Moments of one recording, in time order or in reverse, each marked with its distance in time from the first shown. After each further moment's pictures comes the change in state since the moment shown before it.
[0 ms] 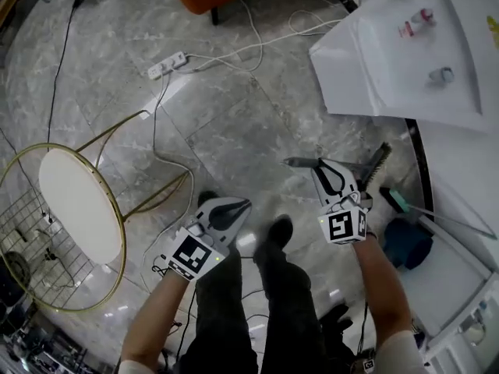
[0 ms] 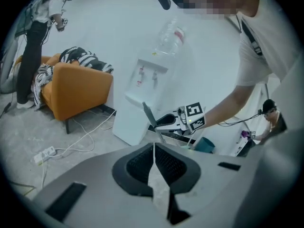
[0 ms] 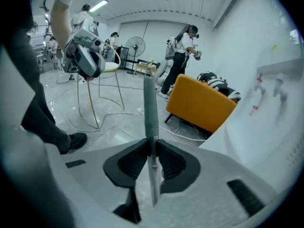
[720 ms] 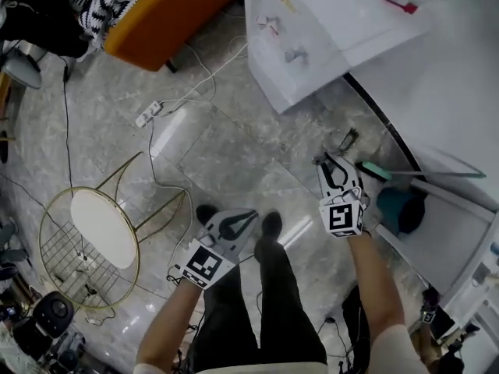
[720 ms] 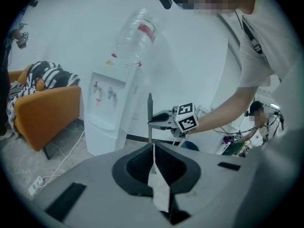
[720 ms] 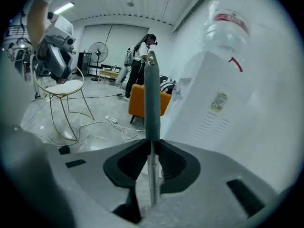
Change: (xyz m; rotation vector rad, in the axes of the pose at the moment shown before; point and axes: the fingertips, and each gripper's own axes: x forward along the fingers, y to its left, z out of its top) left arm 0.043 -0.165 0.159 0.113 0.060 -0.142; right arm -0.211 -0.139 -0.028 0.268 0.011 -0.340
